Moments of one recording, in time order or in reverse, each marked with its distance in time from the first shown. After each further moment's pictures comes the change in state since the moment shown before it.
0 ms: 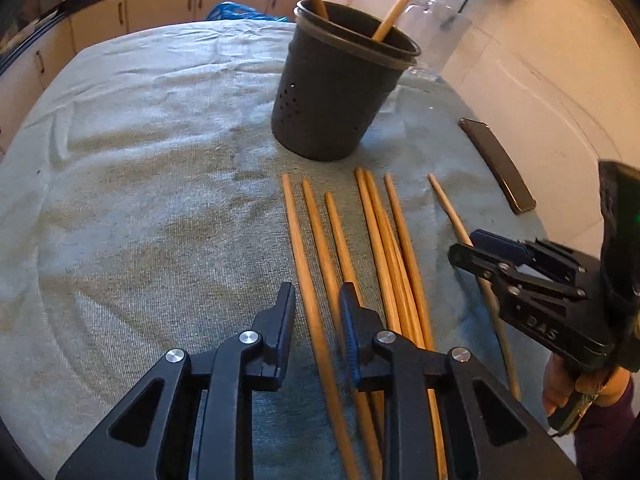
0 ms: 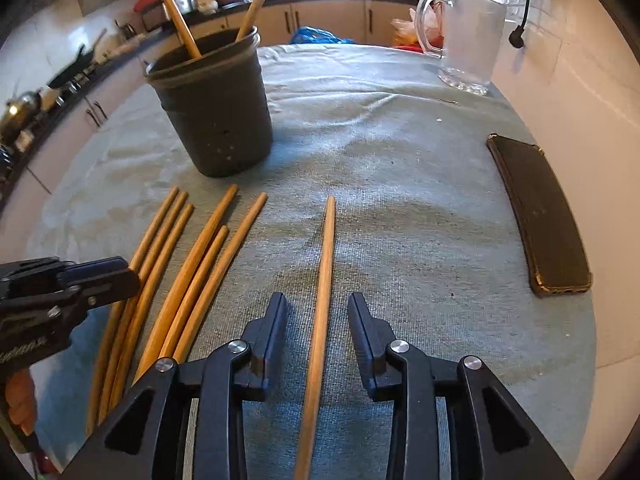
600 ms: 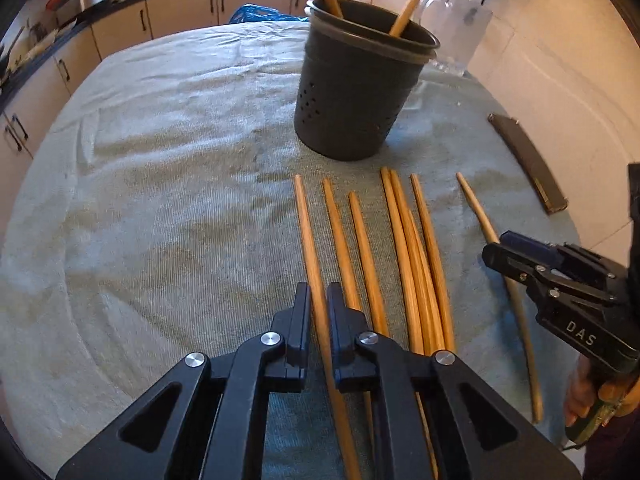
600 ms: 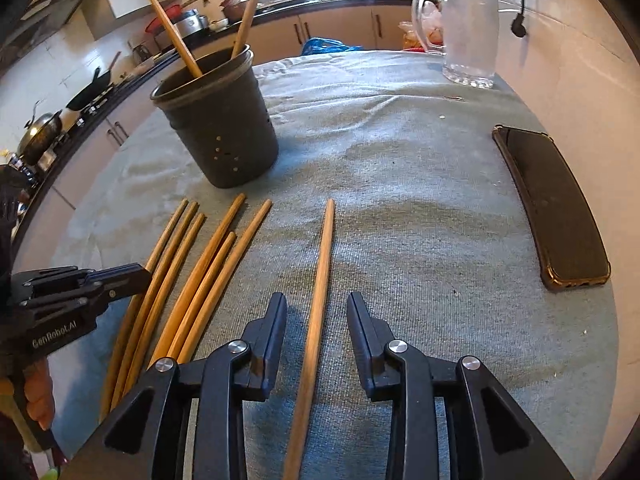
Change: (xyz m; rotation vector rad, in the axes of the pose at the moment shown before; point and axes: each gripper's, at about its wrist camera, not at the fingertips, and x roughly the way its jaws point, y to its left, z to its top) left arm 0.008 -0.014 0.002 0.026 0.006 0.159; right arm -0.002 -0.014 -0.005 0.042 -0.034 0.086
